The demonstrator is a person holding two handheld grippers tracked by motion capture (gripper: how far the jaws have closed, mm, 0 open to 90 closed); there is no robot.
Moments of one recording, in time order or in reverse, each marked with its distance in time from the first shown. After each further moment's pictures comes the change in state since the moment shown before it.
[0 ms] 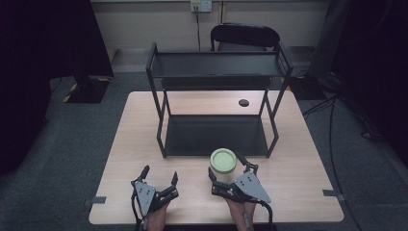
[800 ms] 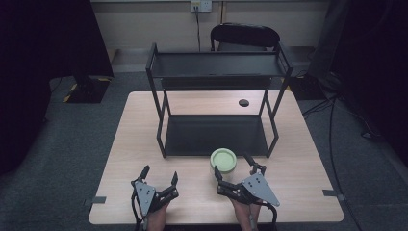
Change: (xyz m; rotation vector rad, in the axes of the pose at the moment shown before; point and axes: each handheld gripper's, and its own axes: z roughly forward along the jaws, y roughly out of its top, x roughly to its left) left arm 0.000 0.000 0.000 0.000 0.000 0.000; right arm -0.008 0.012 -0.013 -0.031 -0.042 0.025
